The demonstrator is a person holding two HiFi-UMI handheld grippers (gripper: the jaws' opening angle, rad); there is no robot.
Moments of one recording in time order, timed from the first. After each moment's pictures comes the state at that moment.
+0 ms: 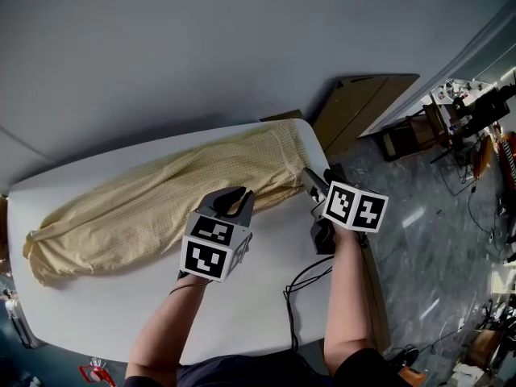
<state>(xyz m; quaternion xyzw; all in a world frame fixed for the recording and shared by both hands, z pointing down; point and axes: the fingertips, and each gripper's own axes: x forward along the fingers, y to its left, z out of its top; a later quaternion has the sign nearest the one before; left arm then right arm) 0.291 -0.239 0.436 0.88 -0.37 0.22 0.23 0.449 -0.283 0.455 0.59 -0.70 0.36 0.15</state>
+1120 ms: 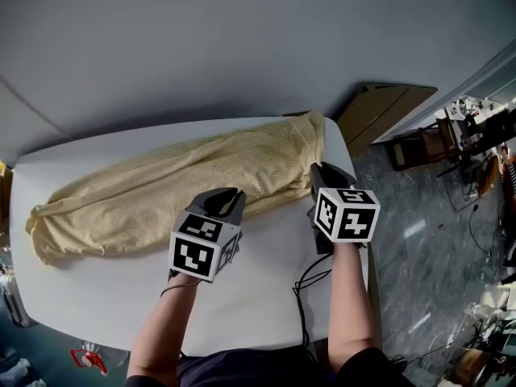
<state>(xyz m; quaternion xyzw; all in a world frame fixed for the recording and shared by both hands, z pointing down) 0.217 -0.221 0.447 0.85 -0.41 0.21 0.26 0.376 -0.284 0.434 0.57 -0.75 0.22 0.24</state>
